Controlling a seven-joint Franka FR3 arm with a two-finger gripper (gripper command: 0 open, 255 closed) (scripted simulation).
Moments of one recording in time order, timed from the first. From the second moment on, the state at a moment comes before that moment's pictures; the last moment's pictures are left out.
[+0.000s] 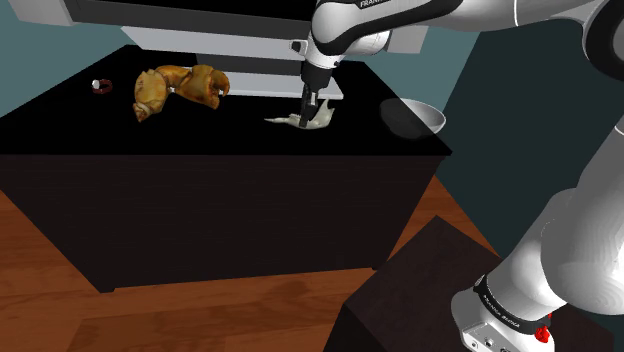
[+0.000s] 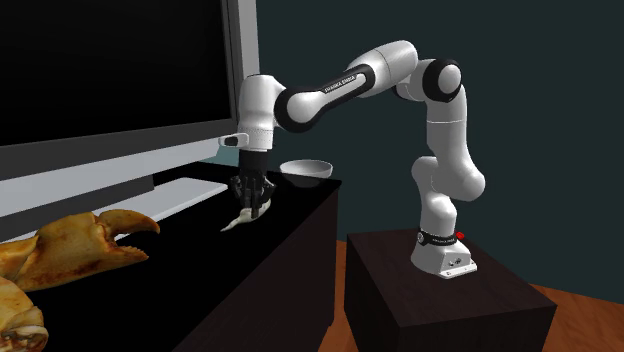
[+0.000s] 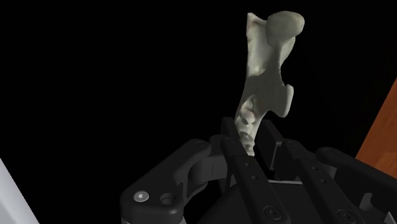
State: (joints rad) arm 0.18 0.16 -0.06 -1.83 0.15 2.12 -0.89
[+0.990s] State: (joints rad) arm 0.18 0.13 -0.06 -1.72 0.14 1.98 -0.88
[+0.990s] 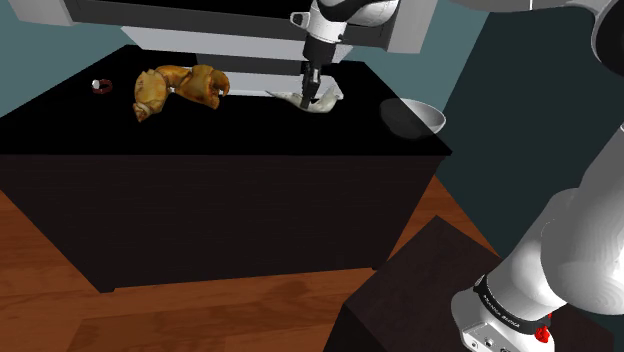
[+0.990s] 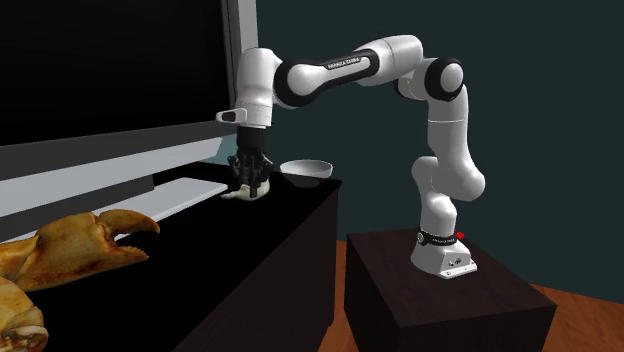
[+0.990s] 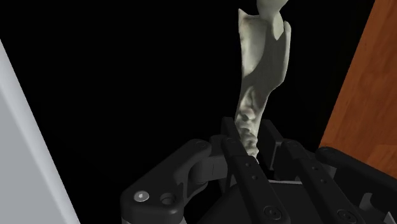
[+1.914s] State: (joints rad) arm 0.18 0.14 -0.07 -1.52 0.13 1.79 -0.85
